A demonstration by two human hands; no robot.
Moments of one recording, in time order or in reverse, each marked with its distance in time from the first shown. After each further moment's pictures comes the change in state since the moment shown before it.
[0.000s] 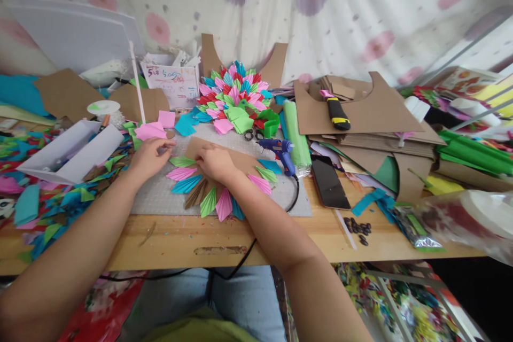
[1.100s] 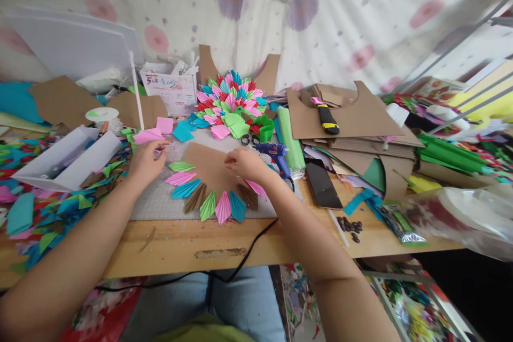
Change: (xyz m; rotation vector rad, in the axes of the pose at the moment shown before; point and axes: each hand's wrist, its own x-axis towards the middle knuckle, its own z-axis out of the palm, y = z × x) left_hand -0.001 -0.001 0.004 0.005 0.149 -0.041; right_hand -0.046 0.042 -0.052 0.038 -0.060 0.152
